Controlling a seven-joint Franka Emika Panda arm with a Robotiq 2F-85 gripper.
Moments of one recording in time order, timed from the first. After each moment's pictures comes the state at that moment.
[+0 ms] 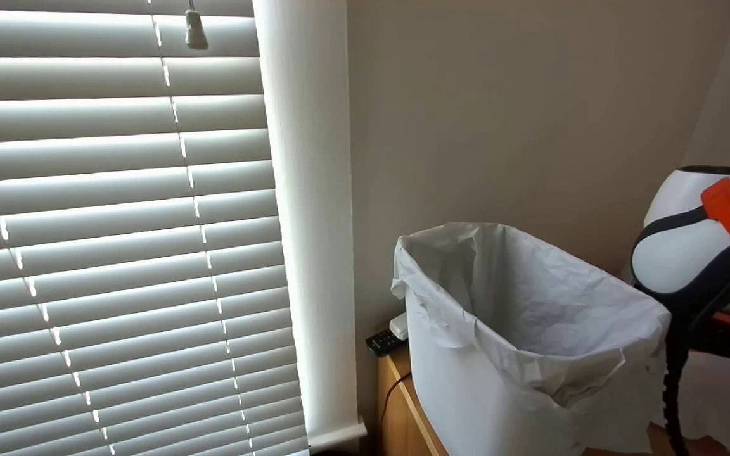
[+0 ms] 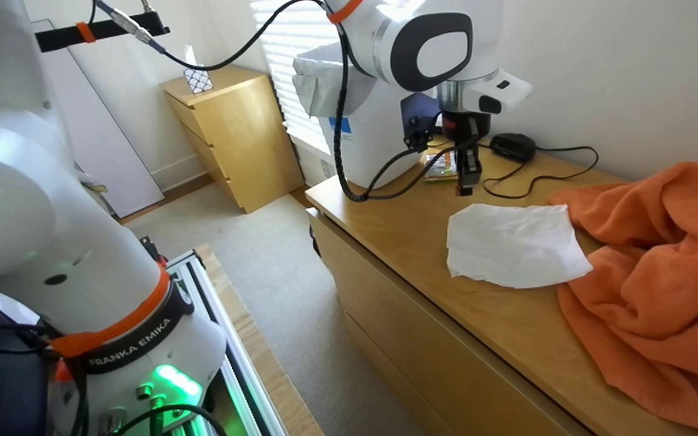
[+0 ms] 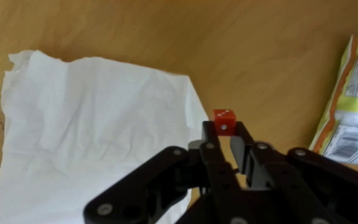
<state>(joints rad) 0.00 0.31 -0.13 -2.28 0.11 2.67 0.48</state>
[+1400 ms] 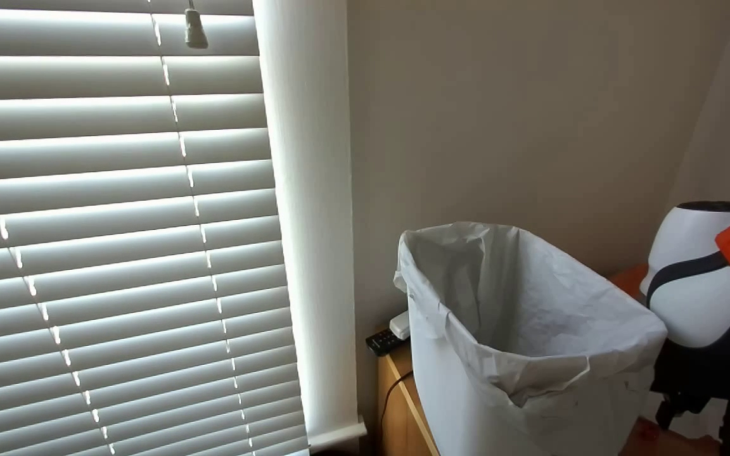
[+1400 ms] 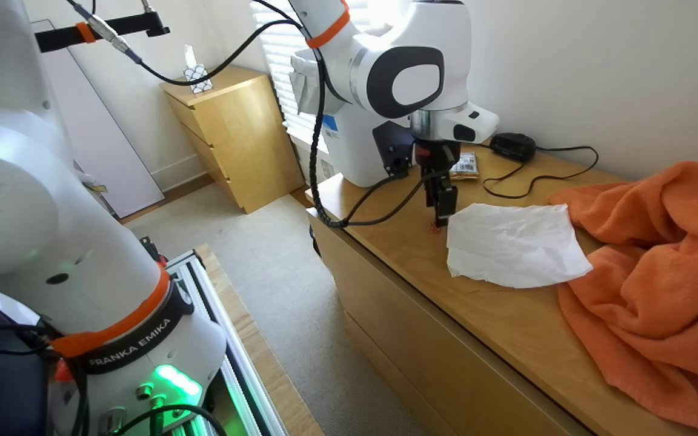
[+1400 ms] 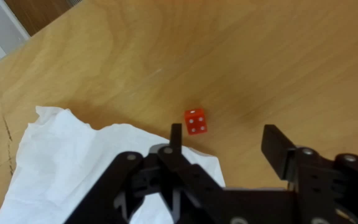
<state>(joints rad) 0.02 0.31 -0.13 -2.39 0.05 2.68 0.38</state>
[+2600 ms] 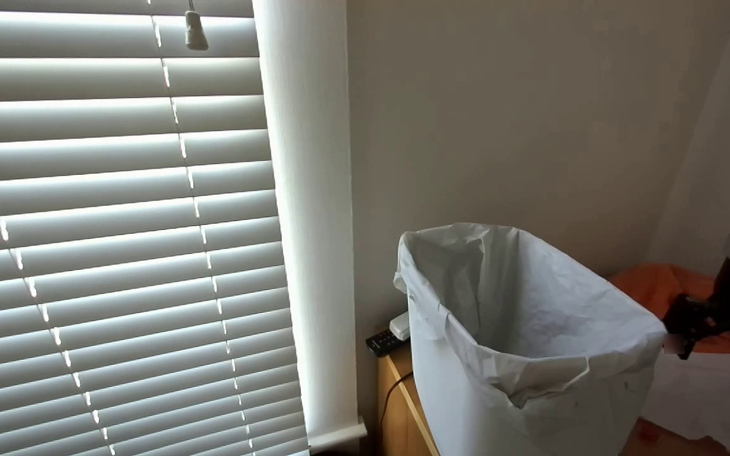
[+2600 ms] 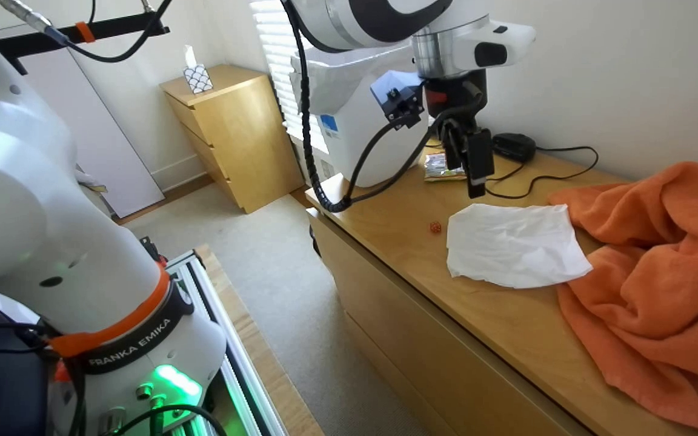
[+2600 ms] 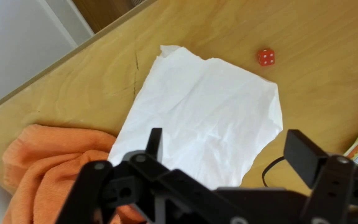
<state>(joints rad) -0.05 -0.04 -0.21 -2.51 -0.21 2.57 0.43</state>
